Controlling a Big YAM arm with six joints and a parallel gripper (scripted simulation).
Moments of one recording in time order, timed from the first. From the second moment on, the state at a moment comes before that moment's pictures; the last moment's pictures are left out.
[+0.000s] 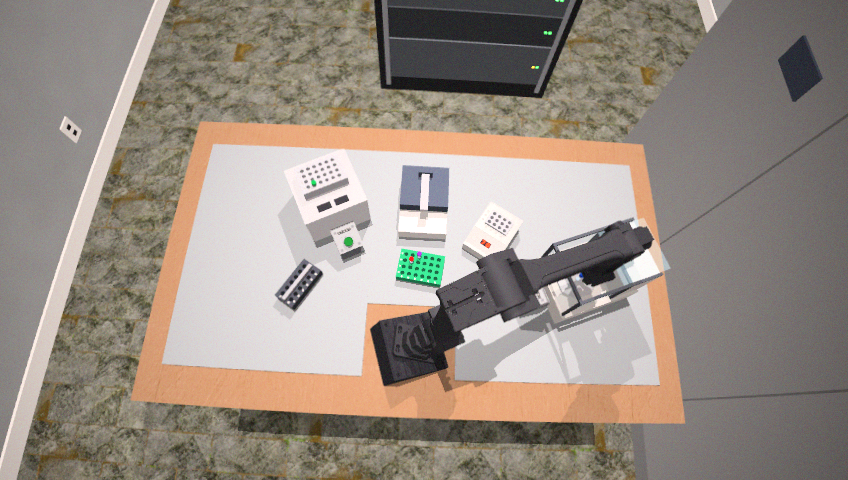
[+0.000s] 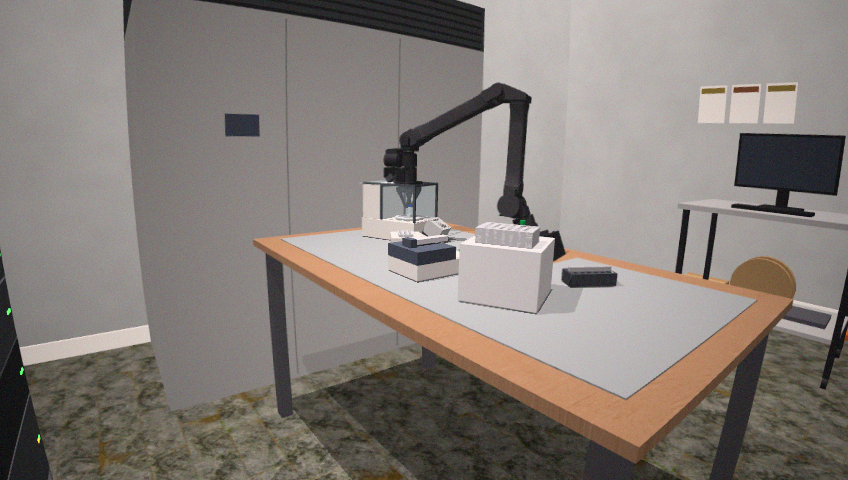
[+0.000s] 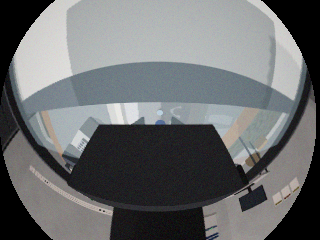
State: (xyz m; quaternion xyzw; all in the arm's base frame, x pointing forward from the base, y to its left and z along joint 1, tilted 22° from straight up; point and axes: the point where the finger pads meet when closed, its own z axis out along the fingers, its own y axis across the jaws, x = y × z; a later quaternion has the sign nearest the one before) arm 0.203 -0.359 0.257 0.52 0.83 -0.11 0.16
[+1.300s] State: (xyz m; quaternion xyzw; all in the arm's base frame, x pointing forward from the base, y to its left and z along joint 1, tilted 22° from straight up) arm 0.199 -0.352 0.274 0.52 0.83 -0.11 0.16
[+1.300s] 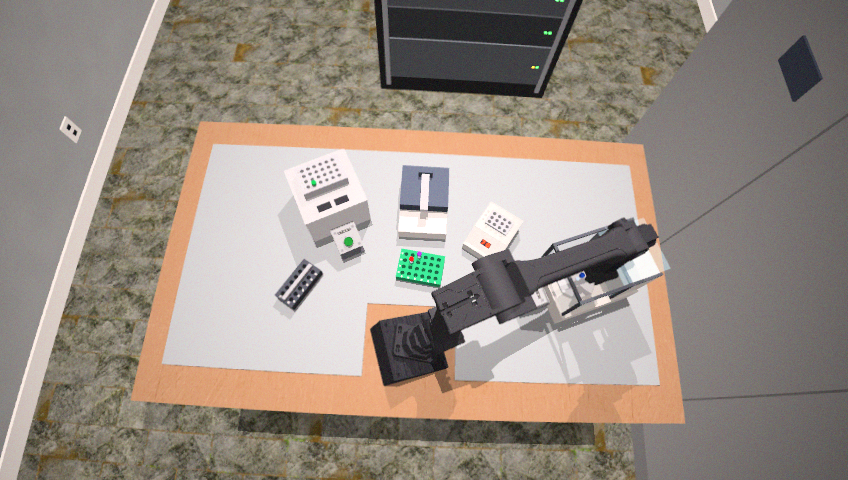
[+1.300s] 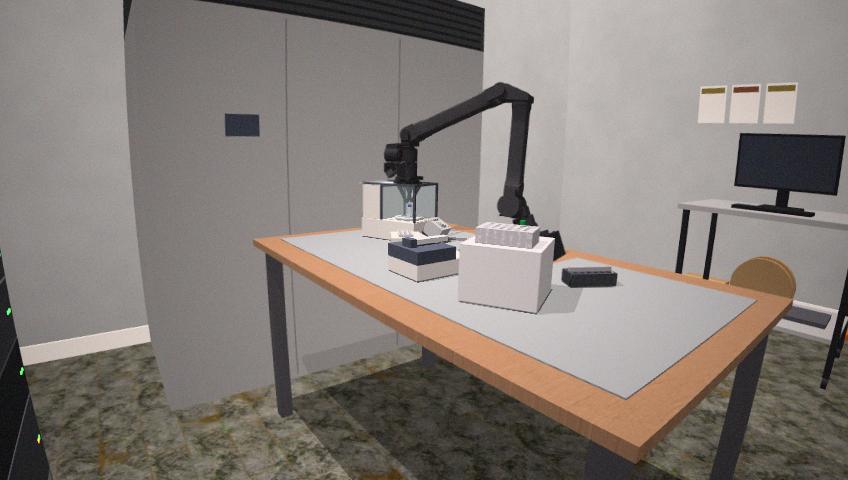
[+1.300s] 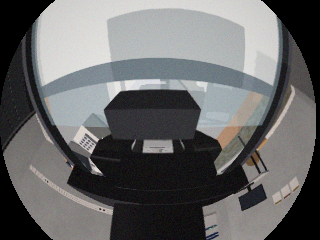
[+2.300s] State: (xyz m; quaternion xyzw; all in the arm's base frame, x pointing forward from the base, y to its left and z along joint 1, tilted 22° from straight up) arm 0.198 -0.351 0.274 0.52 0.83 -0.11 0.16
